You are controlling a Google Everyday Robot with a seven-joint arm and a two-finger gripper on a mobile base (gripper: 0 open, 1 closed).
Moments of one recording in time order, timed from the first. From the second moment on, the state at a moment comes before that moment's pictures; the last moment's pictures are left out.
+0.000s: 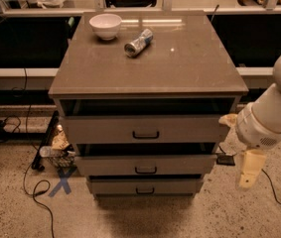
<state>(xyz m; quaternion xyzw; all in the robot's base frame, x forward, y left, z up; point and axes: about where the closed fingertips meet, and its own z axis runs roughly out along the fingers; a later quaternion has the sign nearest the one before) 0.436 -0.226 0.761 -0.68 0.72 0.07 0.11</state>
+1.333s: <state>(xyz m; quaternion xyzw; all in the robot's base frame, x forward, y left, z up) 0.452 -0.247 0.566 -0.72 0.67 0.13 0.12</state>
